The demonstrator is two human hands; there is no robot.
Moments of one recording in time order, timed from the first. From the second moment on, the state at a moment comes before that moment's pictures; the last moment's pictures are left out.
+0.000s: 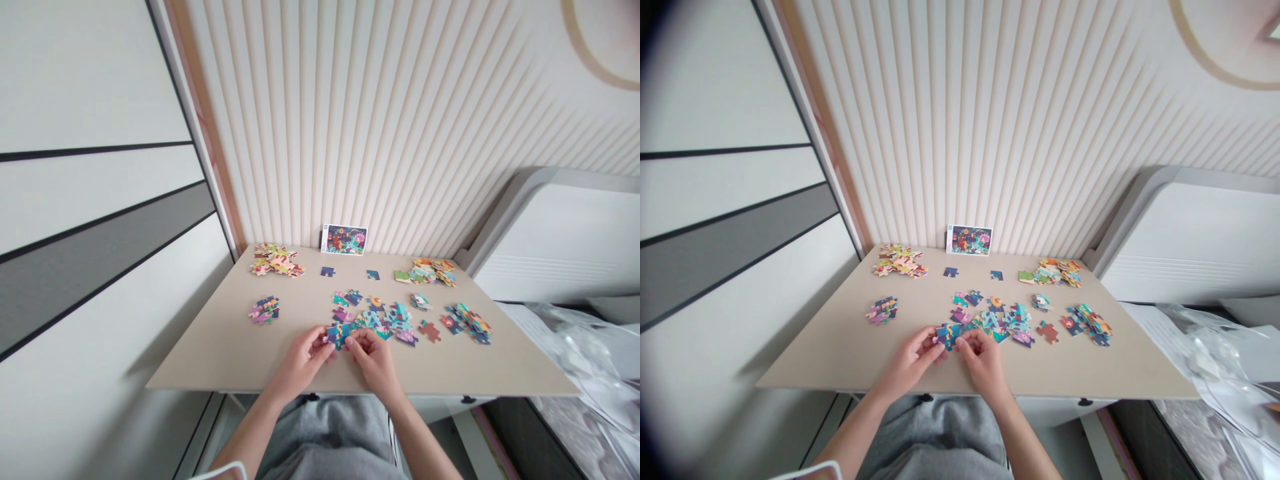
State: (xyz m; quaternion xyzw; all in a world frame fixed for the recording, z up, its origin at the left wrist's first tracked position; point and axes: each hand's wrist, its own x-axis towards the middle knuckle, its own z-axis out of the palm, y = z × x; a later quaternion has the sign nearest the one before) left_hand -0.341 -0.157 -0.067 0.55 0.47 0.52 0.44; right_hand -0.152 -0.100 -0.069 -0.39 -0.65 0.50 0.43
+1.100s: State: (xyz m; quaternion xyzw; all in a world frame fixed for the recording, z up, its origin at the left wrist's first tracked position) left_hand -0.341 -0.153 -0.063 0.59 0.51 0.49 0.38; right_hand -0.107 -0.081 -0.063 -0.38 -0.67 0.49 0.42
